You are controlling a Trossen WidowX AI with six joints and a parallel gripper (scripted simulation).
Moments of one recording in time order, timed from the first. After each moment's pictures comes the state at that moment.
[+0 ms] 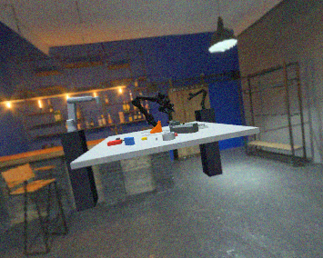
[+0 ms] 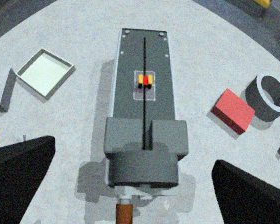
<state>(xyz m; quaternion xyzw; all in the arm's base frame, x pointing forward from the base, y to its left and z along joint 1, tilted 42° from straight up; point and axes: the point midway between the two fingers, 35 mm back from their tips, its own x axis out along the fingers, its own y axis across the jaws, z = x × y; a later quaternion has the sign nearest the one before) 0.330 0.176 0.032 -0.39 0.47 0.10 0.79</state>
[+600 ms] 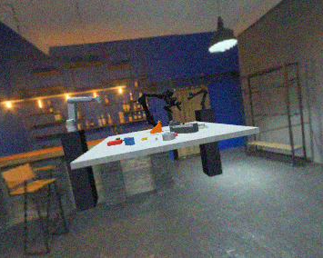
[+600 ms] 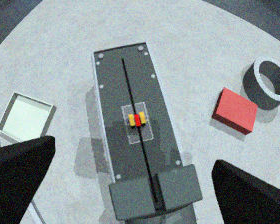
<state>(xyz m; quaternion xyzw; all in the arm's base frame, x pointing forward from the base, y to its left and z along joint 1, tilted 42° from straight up) 0.390 0.211 0.004 -0.33 0.48 -0.01 0.81</state>
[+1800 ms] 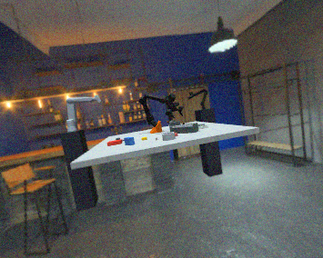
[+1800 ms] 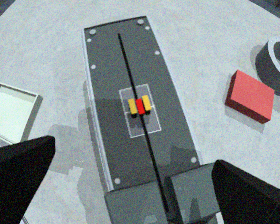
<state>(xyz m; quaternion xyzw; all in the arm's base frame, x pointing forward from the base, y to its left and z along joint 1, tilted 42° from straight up) 0.395 0.183 -0.040 -0.33 0.49 -0.03 0.81</state>
